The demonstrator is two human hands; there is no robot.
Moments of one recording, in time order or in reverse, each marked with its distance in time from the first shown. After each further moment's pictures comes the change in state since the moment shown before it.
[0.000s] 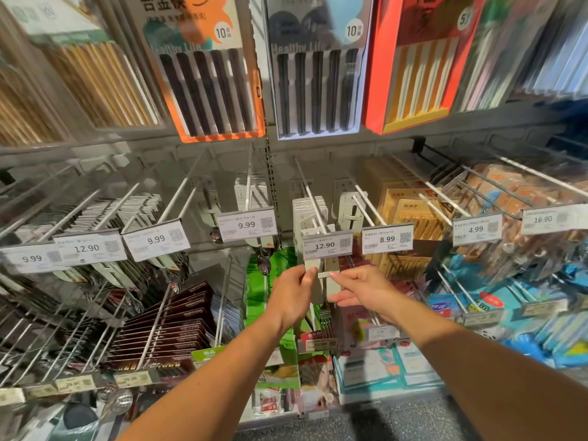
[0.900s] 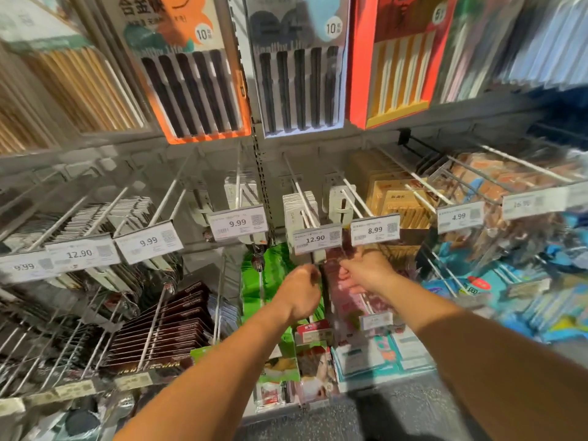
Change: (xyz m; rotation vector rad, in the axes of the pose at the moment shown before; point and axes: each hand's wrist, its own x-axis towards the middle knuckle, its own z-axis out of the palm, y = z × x) left_hand -0.001 0.020 0.008 0.249 -0.262 -0.047; right_hand -0.013 -0.029 -0.008 -0.171 0.233 0.186
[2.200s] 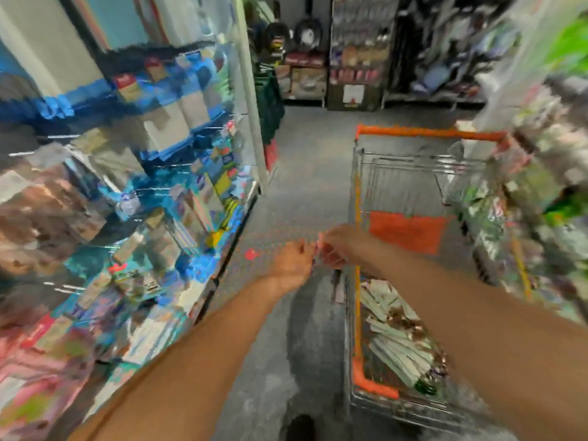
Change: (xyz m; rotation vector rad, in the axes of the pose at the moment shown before) left_hand -0.369 0.386 0.447 0.037 -0.829 0.657; right_hand -0.511 0.418 -0.373 0.393 0.788 0.271
